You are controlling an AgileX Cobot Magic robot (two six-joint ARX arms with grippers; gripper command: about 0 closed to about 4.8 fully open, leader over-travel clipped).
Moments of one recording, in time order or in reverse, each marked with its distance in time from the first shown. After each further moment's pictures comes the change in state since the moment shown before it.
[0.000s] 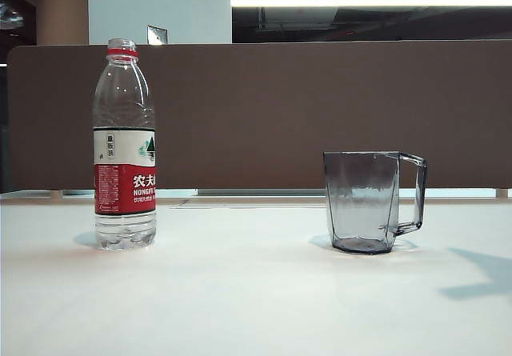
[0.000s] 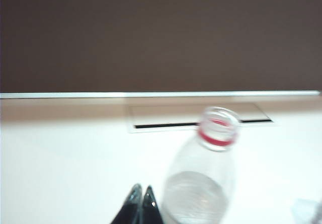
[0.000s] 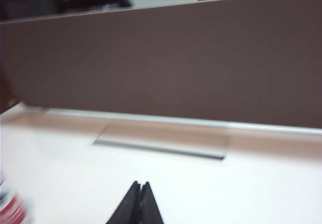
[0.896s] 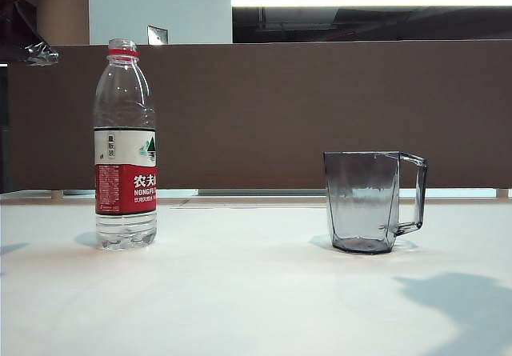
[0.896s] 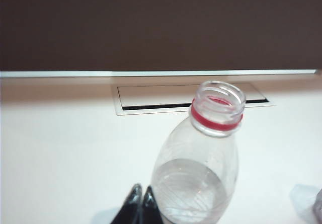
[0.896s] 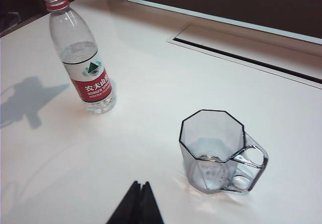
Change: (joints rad) left arm -0.038 0.187 0.003 0.112 -0.001 -0.021; right arm 0.369 -0.030 -0.001 -0.344 0.049 -0.047
